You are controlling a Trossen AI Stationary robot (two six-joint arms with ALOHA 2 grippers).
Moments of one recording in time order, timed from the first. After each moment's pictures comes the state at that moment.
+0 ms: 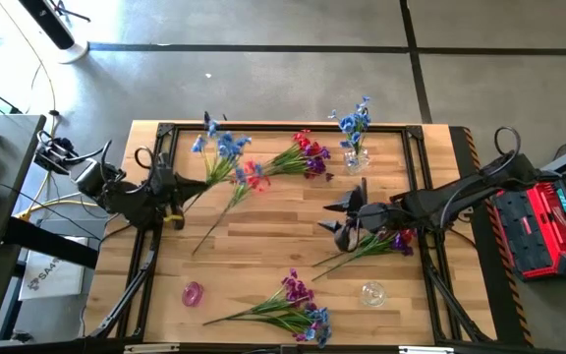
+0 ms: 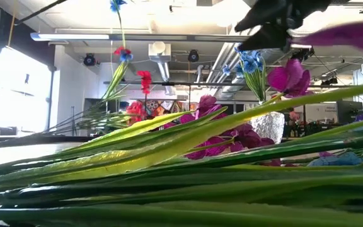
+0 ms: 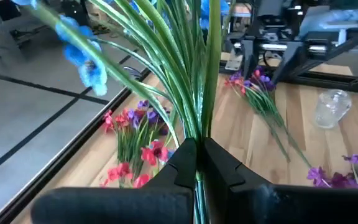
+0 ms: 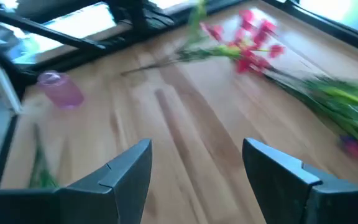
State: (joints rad) left arm -0.52 0.76 0.97 -0.73 -0.85 -0.36; right arm 0.30 1.24 0.79 -0.08 0.44 0.49
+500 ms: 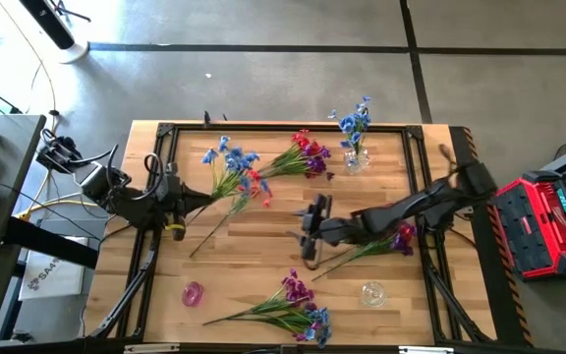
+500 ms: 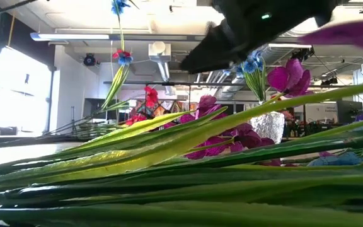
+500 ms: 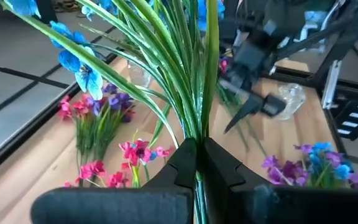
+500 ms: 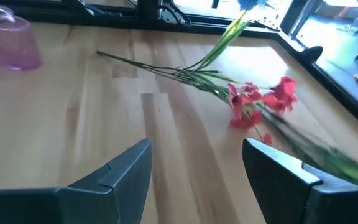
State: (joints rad) left arm -0.56 0.79 0.97 -0.70 -0.74 -0.46; right arm 0.28 1.69 0.92 0.27 0.52 0.06
